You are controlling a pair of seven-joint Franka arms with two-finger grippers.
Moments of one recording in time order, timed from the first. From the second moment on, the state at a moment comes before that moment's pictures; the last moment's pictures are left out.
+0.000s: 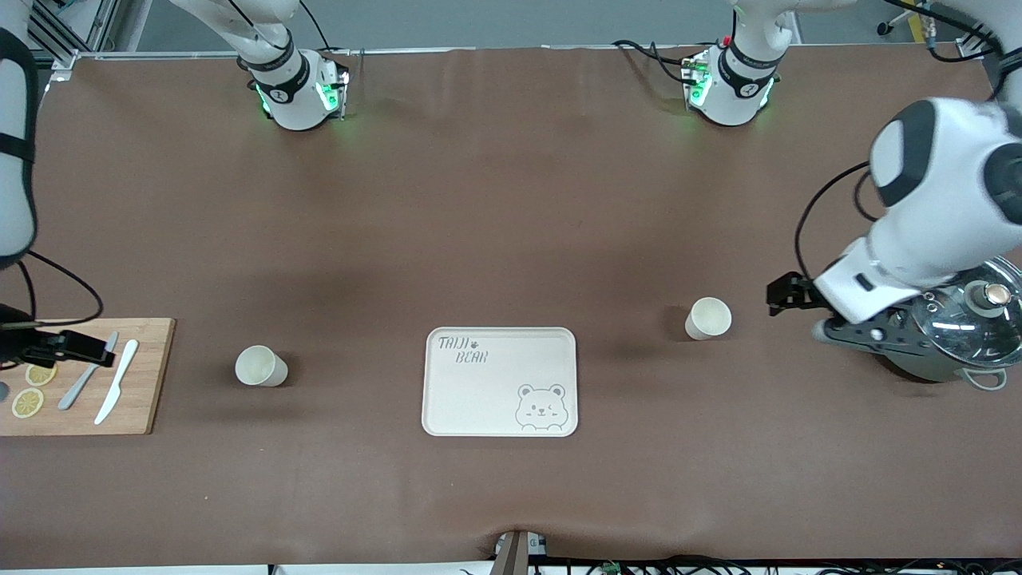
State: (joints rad) left arm -0.03 0.23 -0.14 -1.73 0.02 2.00 0.04; right arm -0.19 0.49 0.02 -1.36 0.07 1.90 -0.16
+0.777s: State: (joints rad) left arm -0.01 0.23 -0.14 -2.04 0.02 2.28 0.05; right arm -0.09 0.63 0.02 -1.36 0.02 1.99 -0.04
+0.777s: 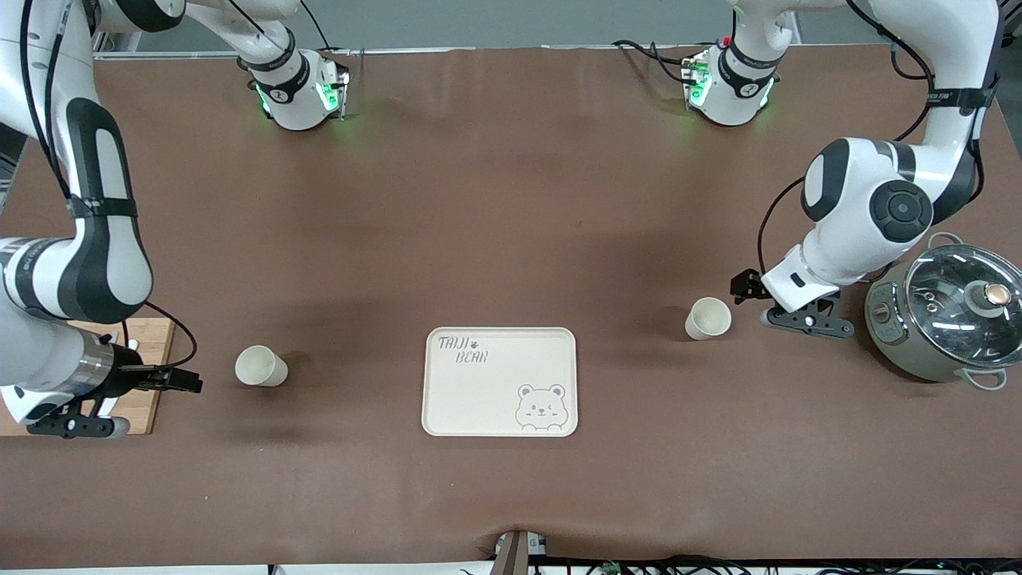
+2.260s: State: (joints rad) left arm -0.02 0.39 -0.14 -2.10 0.02 2.57 0.05; right arm -0.08 0.61 0.03 -1.64 0.01 2.24 -0.07
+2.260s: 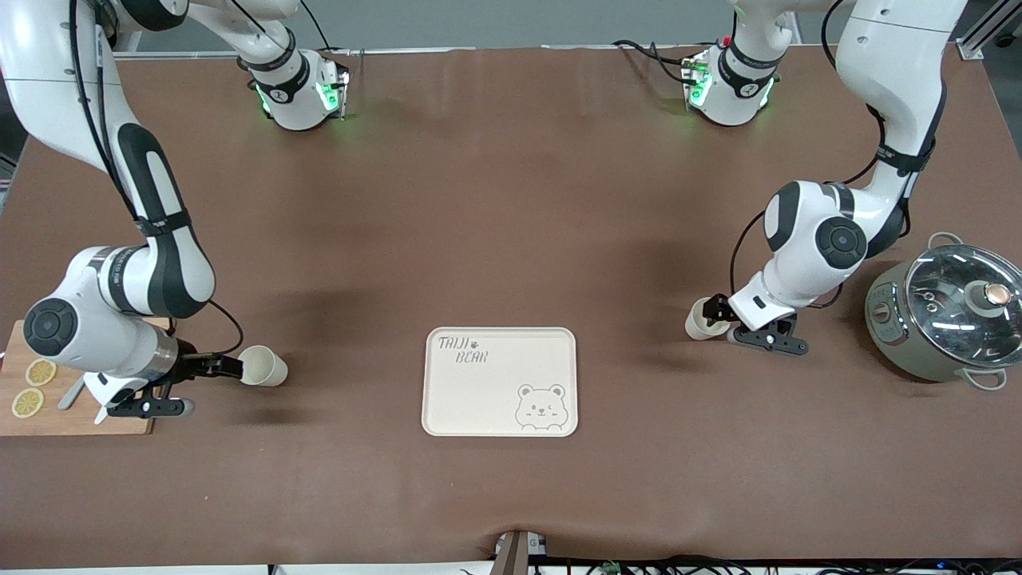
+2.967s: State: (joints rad) left arm -0.05 0.42 -0.15 -2.10 0.06 2.59 -0.01; right arm -0.05 0.61 0.03 -1.72 0.01 2.36 -0.07
